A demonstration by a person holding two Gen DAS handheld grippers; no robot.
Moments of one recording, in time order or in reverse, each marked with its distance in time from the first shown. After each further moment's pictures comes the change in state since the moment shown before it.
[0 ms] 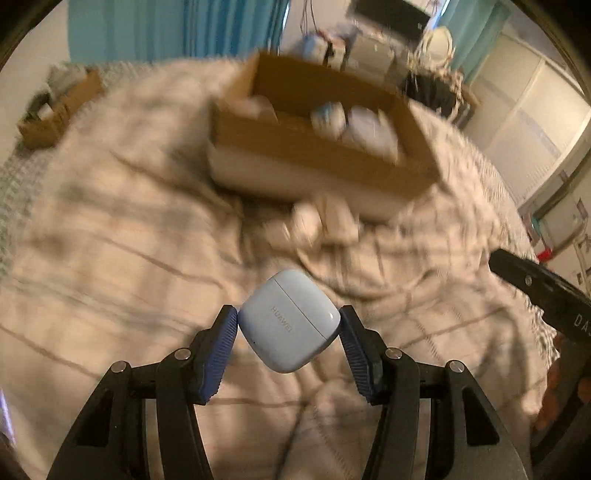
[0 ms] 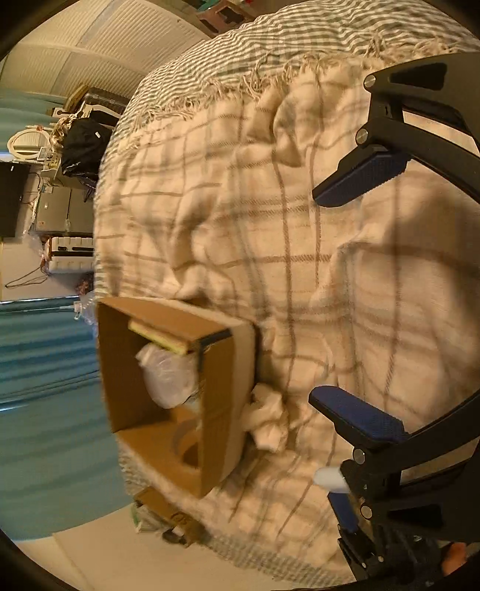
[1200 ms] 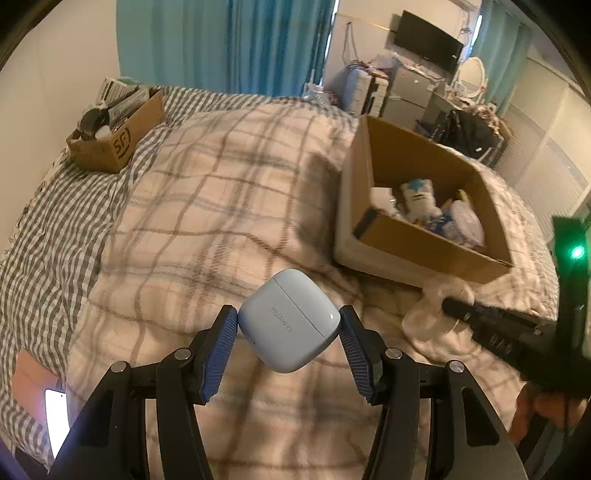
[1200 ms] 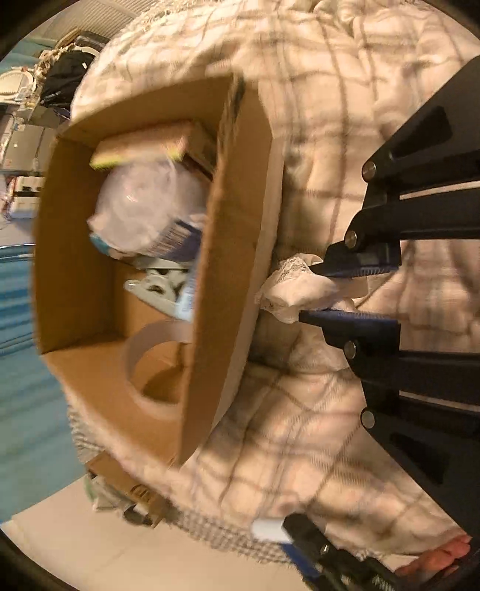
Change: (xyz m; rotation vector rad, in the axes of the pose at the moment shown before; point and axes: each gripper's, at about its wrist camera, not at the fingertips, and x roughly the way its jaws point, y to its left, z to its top) left arm -0.012 0.094 0.055 -0.058 -0.083 0.108; right arm 0.092 0.112 0.025 -0.067 0.139 0.132
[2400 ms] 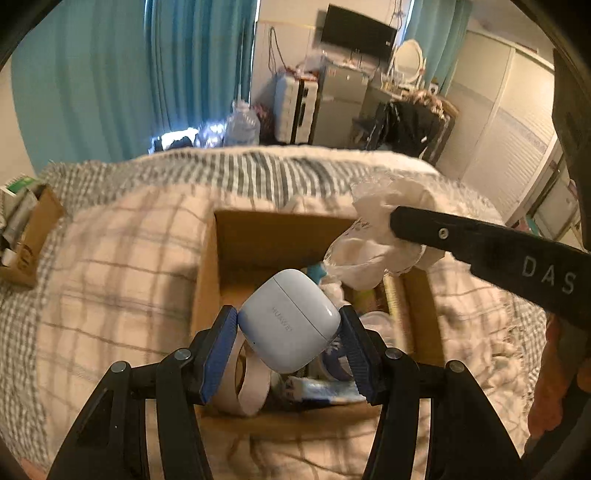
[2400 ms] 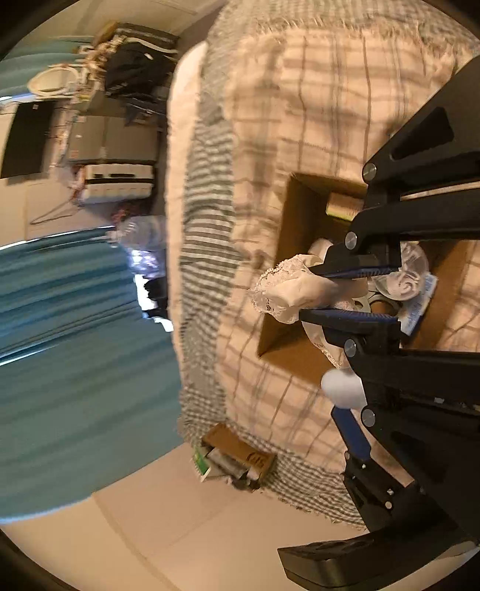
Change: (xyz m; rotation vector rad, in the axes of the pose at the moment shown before) left arm 0.065 -0.132 0.131 0.200 -0.023 -0.141; right arm -0.054 -0.051 0.169 -0.033 -0.194 0.104
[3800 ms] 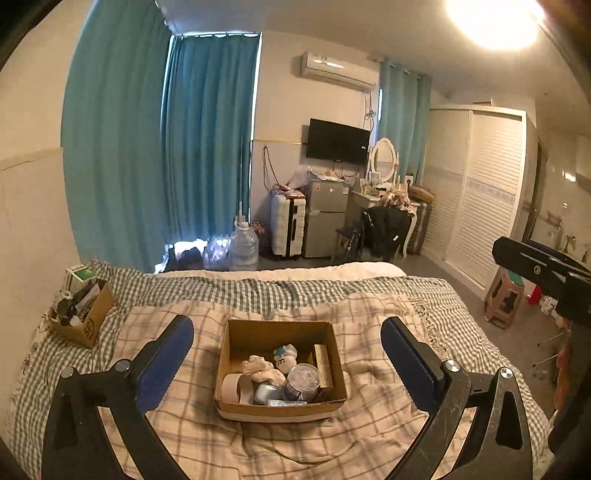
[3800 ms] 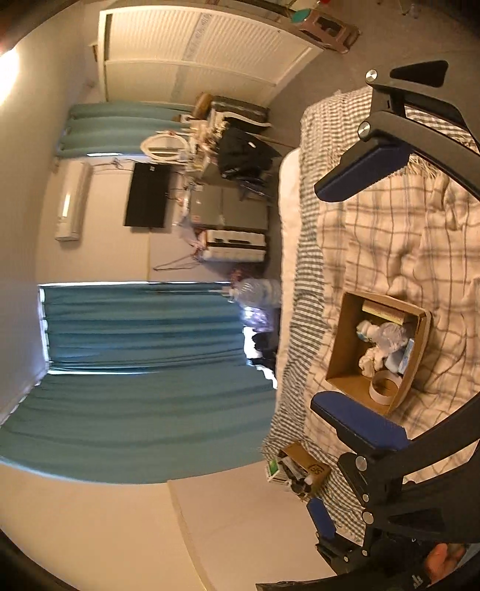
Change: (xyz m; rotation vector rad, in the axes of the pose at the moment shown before) left arm -0.263 -0.058 -0.042 0.065 -0.477 -0.002; right arm -0.315 0.028 -0.075 -0.101 -0.511 -0.262
